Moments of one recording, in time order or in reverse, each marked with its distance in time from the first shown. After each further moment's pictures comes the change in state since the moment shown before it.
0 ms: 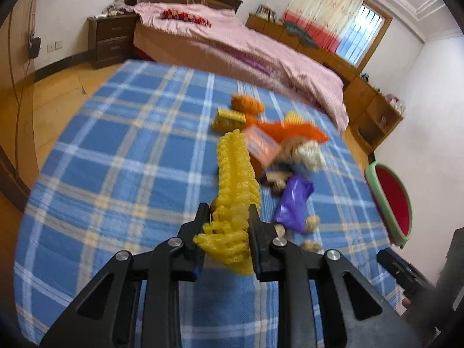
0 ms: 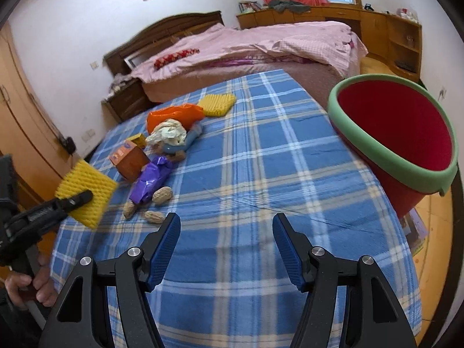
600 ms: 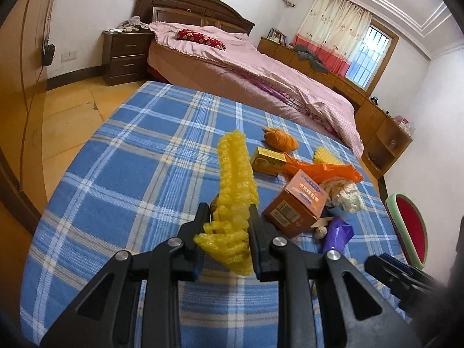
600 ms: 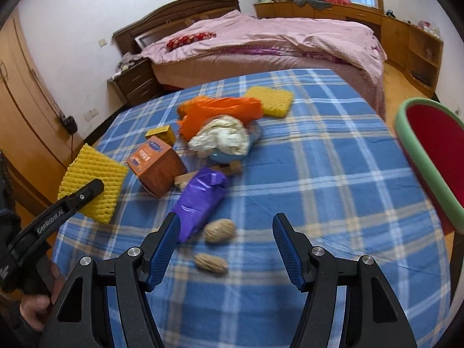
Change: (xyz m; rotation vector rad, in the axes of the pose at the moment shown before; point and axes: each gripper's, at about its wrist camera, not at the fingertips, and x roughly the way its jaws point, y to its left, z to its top) left arm 0.028 0.039 0.023 -0.030 -0.118 0.044; right arm 0.069 0.079 0.031 -0.087 0.066 0.012
